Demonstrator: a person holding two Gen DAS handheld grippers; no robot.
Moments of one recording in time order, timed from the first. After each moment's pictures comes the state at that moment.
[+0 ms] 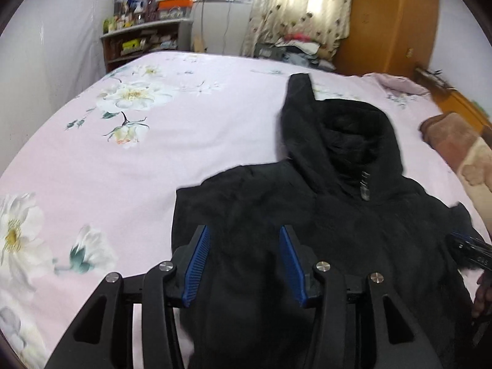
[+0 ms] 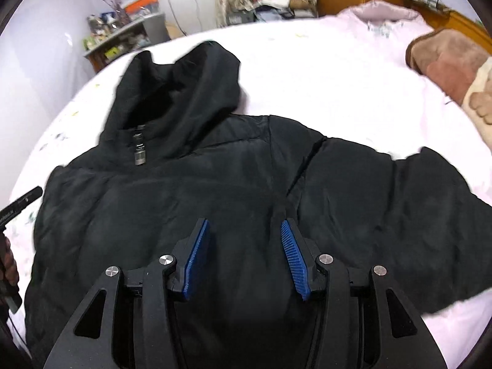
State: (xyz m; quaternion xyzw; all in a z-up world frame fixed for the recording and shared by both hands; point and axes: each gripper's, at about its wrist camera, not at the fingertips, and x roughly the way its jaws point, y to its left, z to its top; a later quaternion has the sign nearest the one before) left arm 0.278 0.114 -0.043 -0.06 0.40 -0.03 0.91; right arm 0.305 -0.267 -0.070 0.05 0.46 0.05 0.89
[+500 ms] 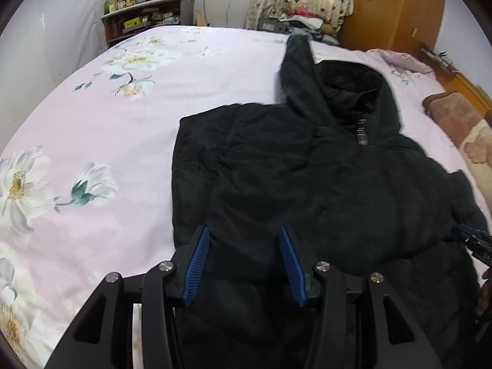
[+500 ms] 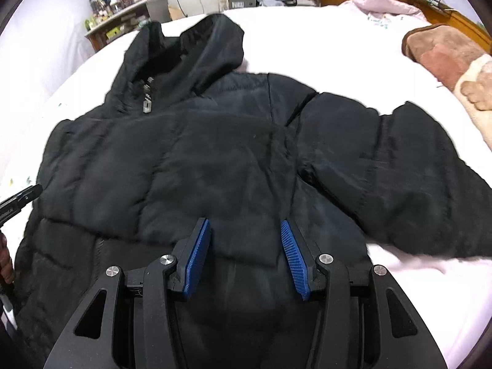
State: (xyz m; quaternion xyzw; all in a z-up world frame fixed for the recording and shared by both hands) left arm 0.236 0.104 -0.060 -0.05 0.46 -0.02 0.89; right arm 0.263 -0.266 -0.088 0.03 0.49 0.04 0.87
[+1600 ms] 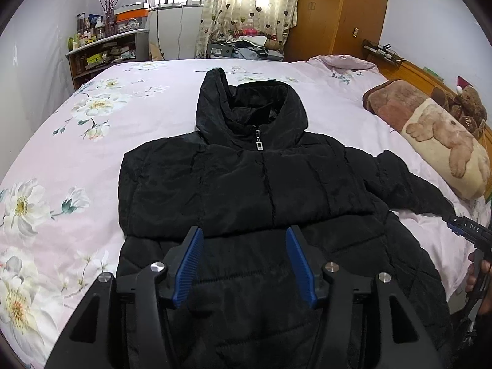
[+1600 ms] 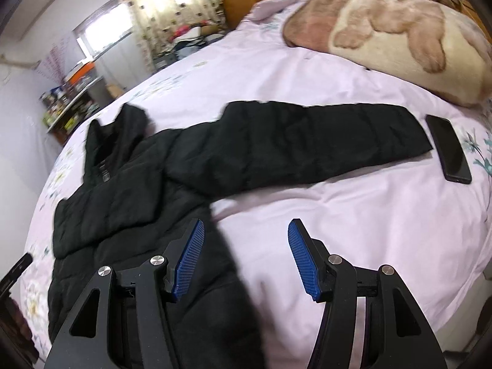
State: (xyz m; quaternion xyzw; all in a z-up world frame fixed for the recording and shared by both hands) left arm 0.168 0.021 0.006 -0.02 0.41 -0.10 0.91; right arm 0.138 -0.426 -0.039 0.19 0.41 -0.09 0.89
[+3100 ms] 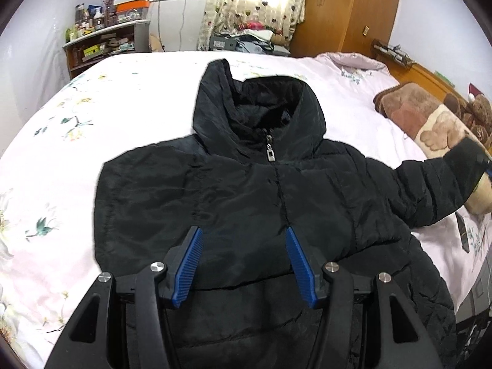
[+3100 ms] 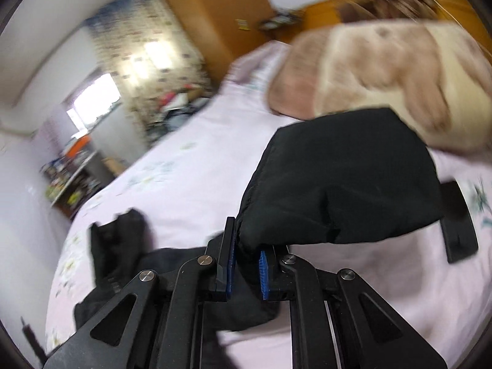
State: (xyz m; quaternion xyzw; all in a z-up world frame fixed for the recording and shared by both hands) left arm 0.223 0.022 -0.015 -0.04 0.42 -0.10 0.90; right arm 0.191 -0.487 0.062 0.25 0.28 -0.10 0.92
